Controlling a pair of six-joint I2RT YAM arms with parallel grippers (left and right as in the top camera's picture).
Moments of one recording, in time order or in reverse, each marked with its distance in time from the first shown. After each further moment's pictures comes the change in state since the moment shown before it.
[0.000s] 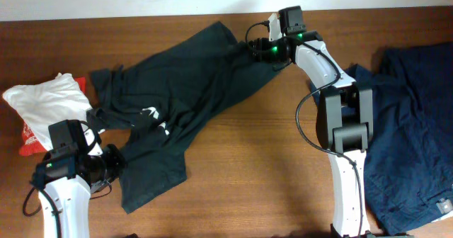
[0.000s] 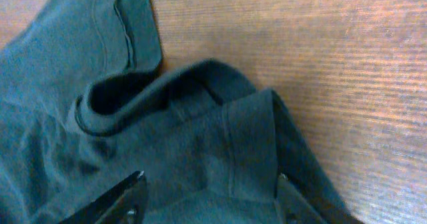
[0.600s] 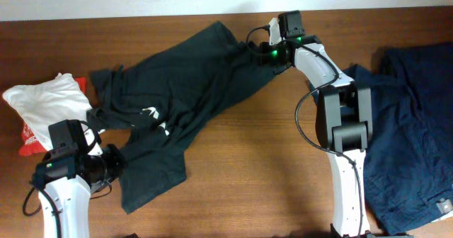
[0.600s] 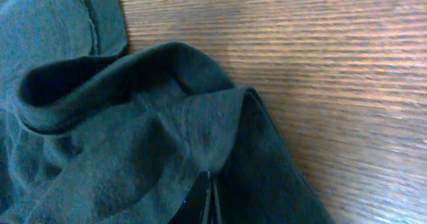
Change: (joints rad) left arm 0.000 0.000 0.000 0.002 0.000 0.000; right arm -0.008 0.011 -0.034 0.010 0.029 0.003
